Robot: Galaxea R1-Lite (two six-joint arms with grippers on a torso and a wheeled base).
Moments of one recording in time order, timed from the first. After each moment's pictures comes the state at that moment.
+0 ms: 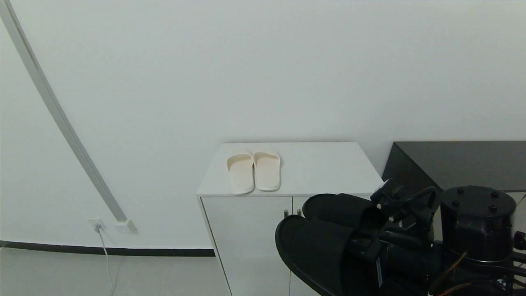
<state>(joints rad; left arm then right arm) 0.00 0.00 0.00 0.00 0.03 -0.02 0.79 1.56 -0.49 -0.75 0.04 0.07</state>
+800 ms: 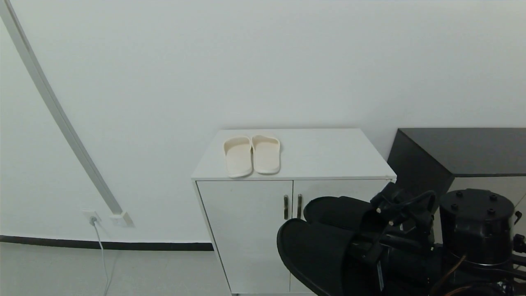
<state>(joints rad) 0.00 0.00 0.00 0.00 0.03 -0.02 0.79 1.56 -0.47 -0.75 0.04 0.06</state>
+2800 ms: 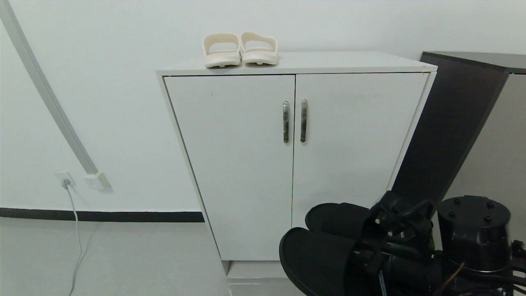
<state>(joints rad) 0.00 0.00 0.00 0.00 0.03 -0.01 0.79 1.57 -0.45 -0.75 0.04 0.02</state>
